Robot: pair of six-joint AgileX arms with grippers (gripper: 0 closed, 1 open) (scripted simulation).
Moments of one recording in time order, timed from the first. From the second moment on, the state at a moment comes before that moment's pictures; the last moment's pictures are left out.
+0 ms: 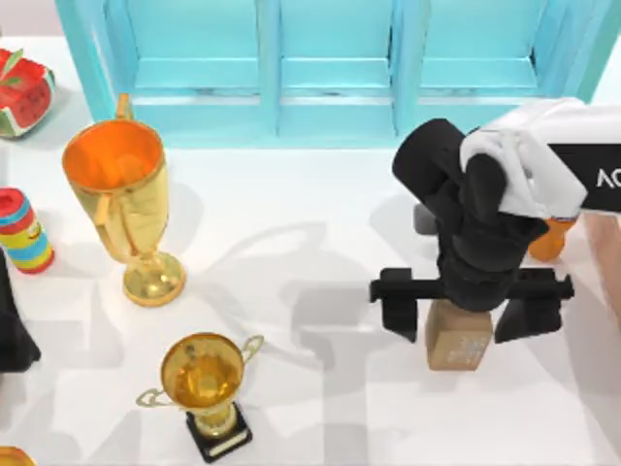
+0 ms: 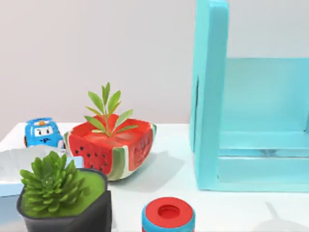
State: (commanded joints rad) left arm 0.00 0.00 0.00 0.00 0.00 0.00; right arm 0.60 1.95 1.24 -0.86 0.00 0.61
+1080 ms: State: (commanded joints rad) left arm 0.00 0.00 0.00 0.00 0.00 0.00; right arm 0.60 1.95 1.24 -0.86 0.00 0.62
